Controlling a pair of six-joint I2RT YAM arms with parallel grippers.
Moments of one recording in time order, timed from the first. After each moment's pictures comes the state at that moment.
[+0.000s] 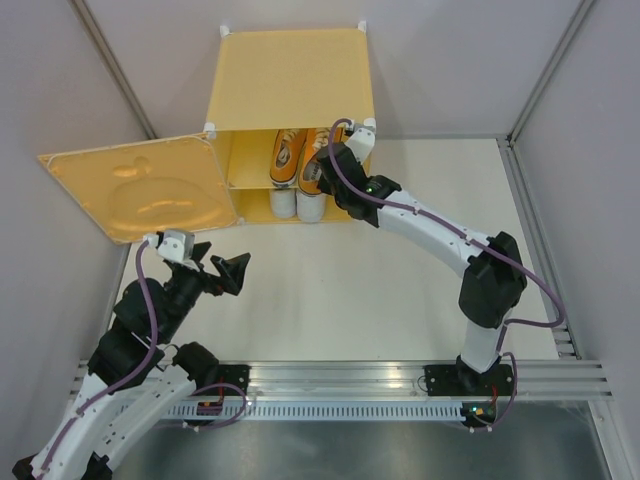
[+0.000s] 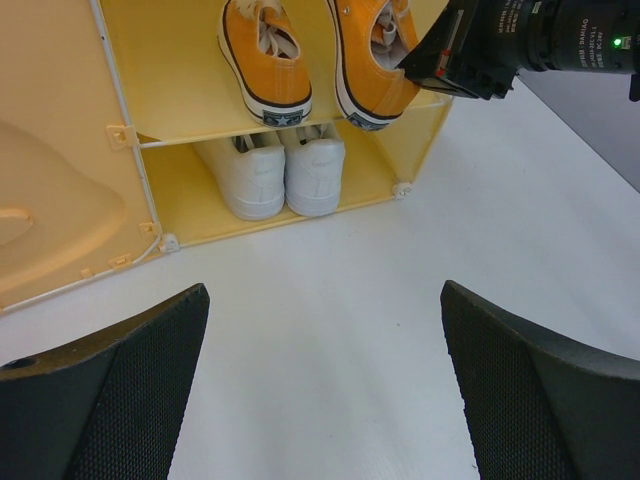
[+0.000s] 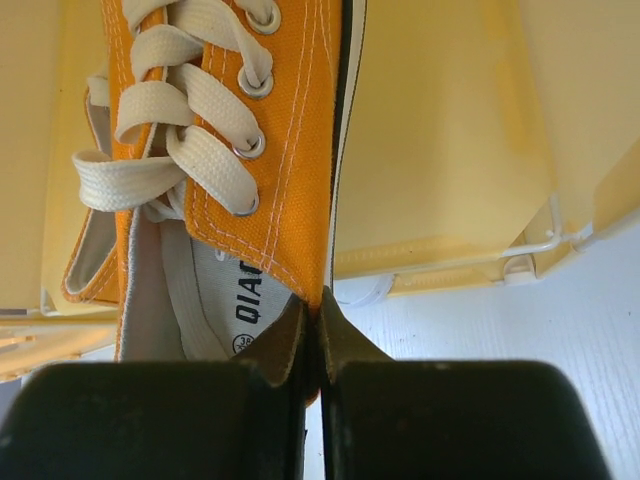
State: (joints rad) left arm -0.63 0.32 0.75 -0.49 -0.23 -0.18; right arm 0.75 1.83 1.64 -0.35 0.54 0.78
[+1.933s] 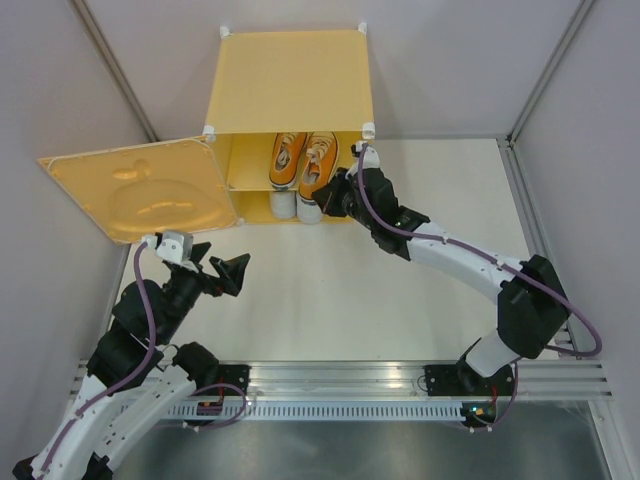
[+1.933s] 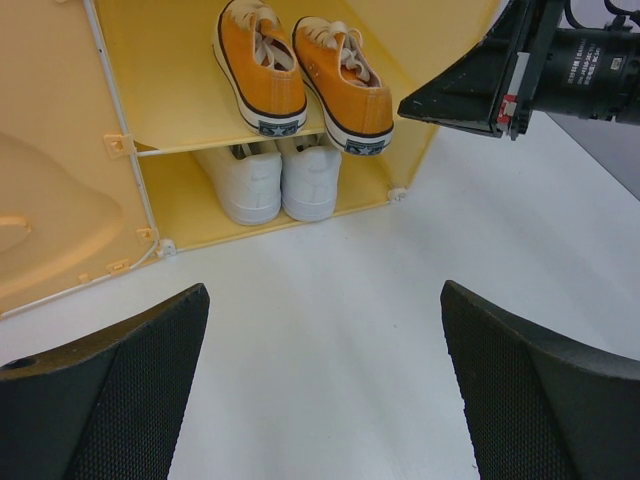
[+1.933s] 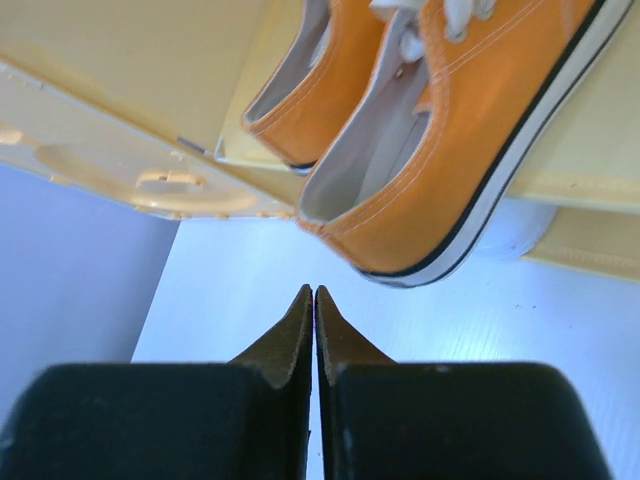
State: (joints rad) left arm -0.63 0.31 0.75 -0.49 -0.23 -0.18; right arm 0.72 1.58 1.20 0.11 0.09 0.72
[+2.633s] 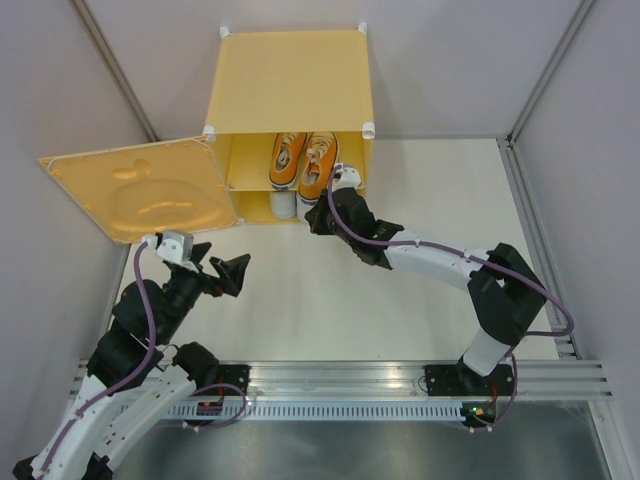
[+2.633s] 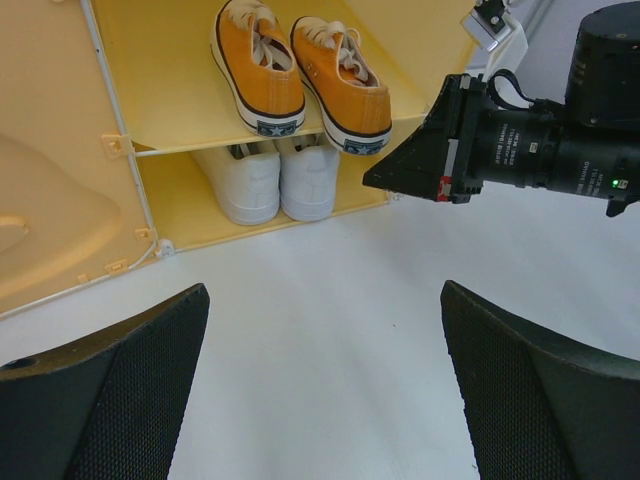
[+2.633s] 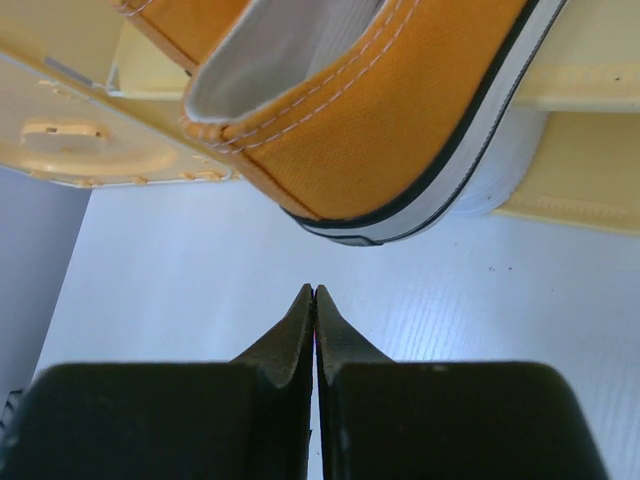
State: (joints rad) left arm -0.63 0.31 0.75 -0.49 -0.22 -0.18; right arm 0.82 1.68 1.14 0.16 0.20 0.68
